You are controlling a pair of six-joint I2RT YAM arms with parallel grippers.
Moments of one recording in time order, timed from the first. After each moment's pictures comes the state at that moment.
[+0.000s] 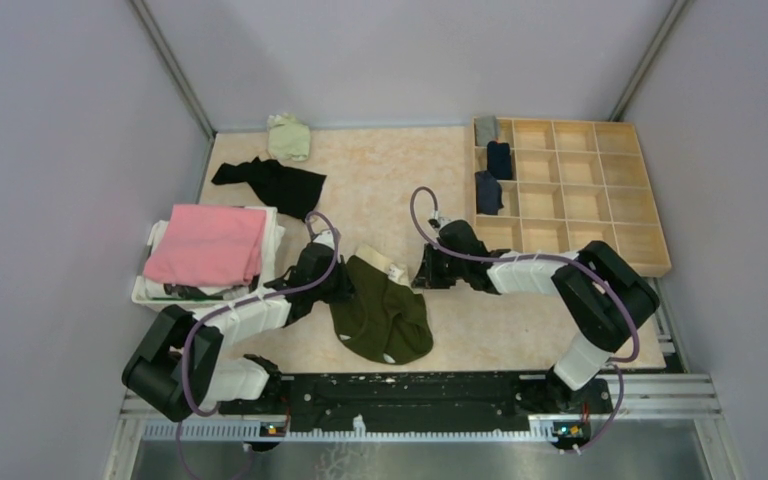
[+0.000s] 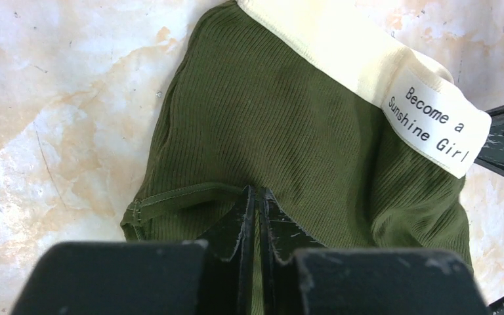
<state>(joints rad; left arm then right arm) -0.53 1.27 0.44 0.06 0.03 -0.59 0.70 1.64 0.74 0.13 -0.25 0.65</state>
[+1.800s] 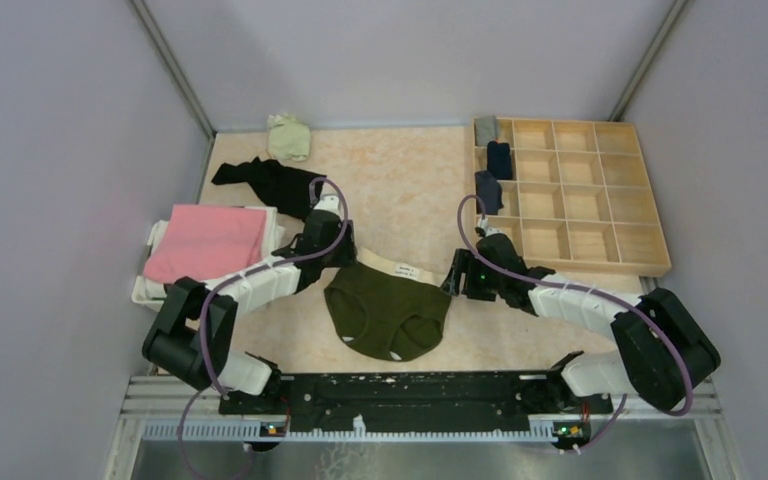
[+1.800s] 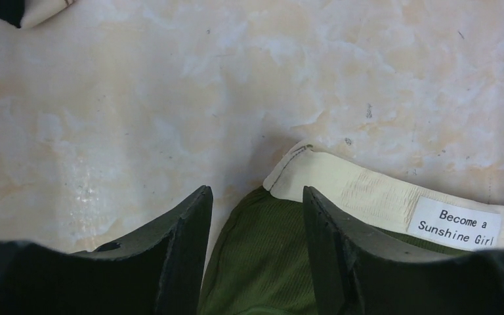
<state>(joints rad) -0.47 1.42 0.68 0.02 -0.16 -0.43 0.59 1.31 0.52 -0.04 -0.06 0.69</state>
